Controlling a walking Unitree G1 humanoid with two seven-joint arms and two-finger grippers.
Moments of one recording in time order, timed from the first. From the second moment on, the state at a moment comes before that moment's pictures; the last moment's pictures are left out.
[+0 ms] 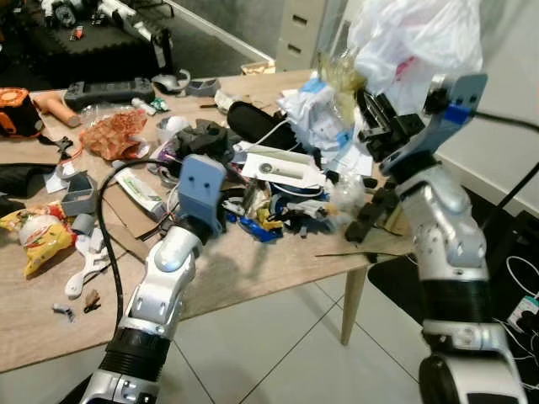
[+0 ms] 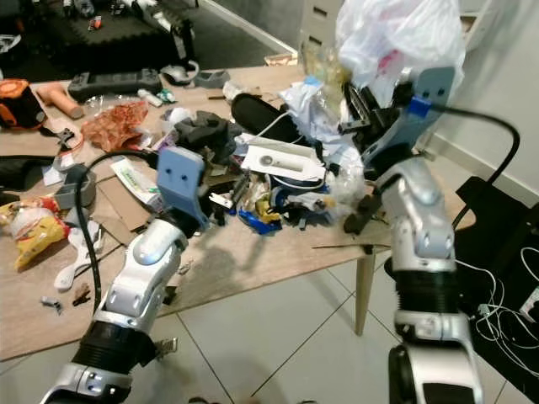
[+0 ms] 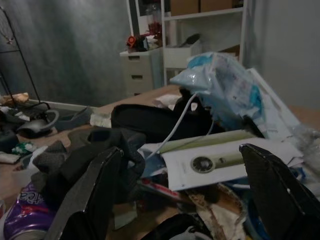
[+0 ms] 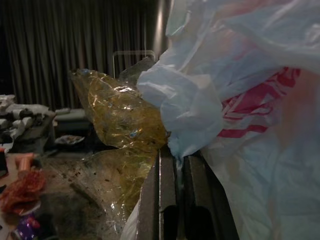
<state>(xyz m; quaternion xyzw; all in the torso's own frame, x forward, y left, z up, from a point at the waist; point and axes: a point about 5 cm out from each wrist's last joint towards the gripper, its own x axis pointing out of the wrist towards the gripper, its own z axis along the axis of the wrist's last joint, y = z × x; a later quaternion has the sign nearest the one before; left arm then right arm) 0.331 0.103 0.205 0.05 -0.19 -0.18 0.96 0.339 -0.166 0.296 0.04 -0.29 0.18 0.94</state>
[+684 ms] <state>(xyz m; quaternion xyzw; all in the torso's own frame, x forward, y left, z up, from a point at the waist) 0.330 0.109 0.199 -0.03 -0.17 -0.13 0.98 0.335 -0.190 0.250 -0.03 -0.24 0.00 0.97</state>
